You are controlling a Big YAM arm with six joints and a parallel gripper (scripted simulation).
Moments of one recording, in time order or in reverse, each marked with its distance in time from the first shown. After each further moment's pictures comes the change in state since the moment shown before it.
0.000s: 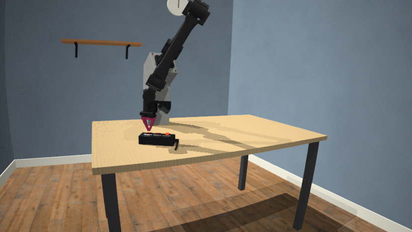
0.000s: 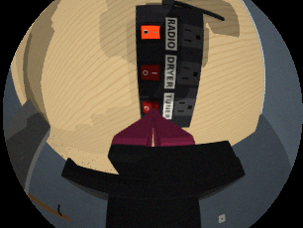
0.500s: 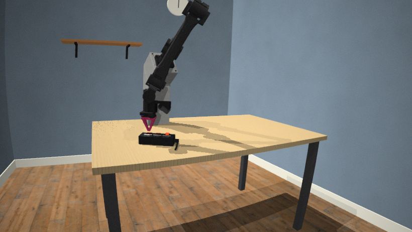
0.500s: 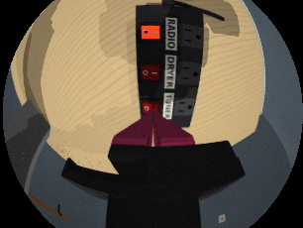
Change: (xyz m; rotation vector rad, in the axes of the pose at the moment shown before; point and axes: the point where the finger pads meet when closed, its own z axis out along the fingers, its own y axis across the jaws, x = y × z) arm 0.000 0.000 0.000 0.000 0.000 0.000
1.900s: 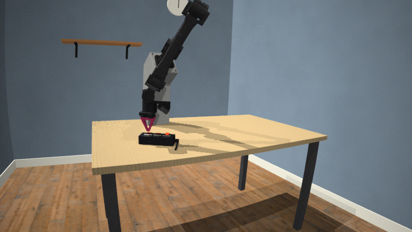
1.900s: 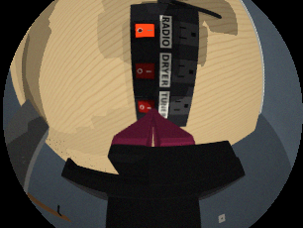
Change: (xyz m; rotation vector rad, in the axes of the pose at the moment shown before) arm 0.002 -0.006 0.001 0.008 -0.002 0.000
